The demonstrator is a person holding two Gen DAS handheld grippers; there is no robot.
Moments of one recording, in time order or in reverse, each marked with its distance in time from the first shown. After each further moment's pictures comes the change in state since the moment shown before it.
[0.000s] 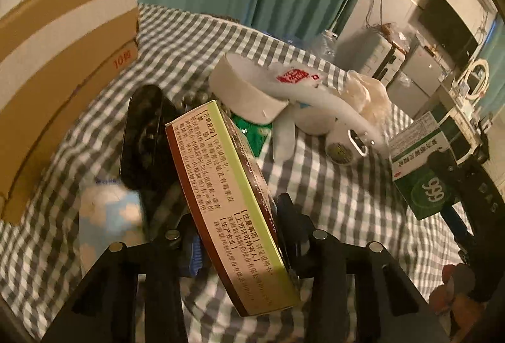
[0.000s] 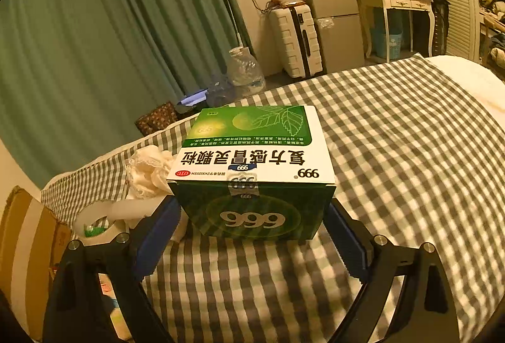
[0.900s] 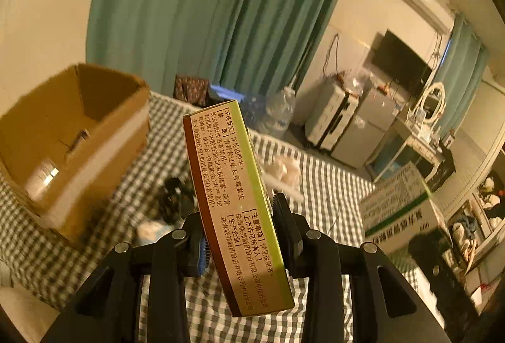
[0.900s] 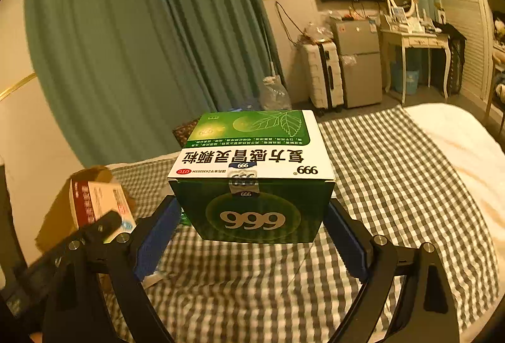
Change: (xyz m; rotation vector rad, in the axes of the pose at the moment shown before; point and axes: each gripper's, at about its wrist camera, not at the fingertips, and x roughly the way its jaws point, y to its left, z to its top) left arm -0.181 0.004 0.016 0.054 -0.277 -0.147; right arm -0.188 0.031 -0.012 -0.133 -0.123 0.105
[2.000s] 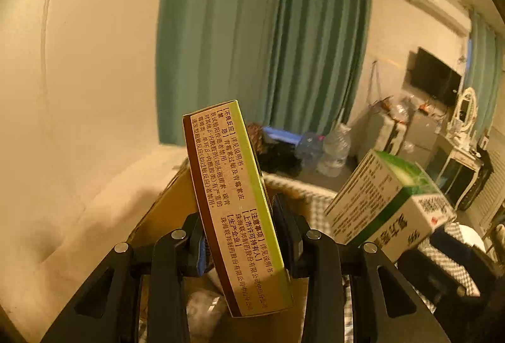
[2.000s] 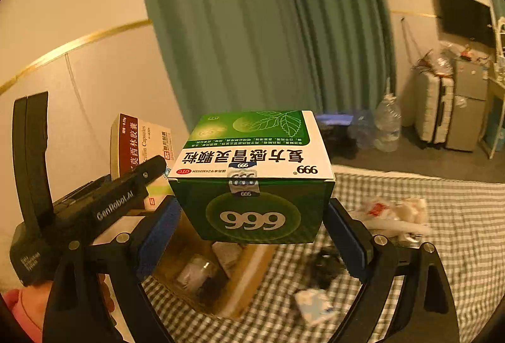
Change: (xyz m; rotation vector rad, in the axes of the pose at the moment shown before) left arm -0.025 0.211 0.149 0.099 -0.111 0.194; right arm 0.061 0.284 0.005 -0.274 0.084 0.369
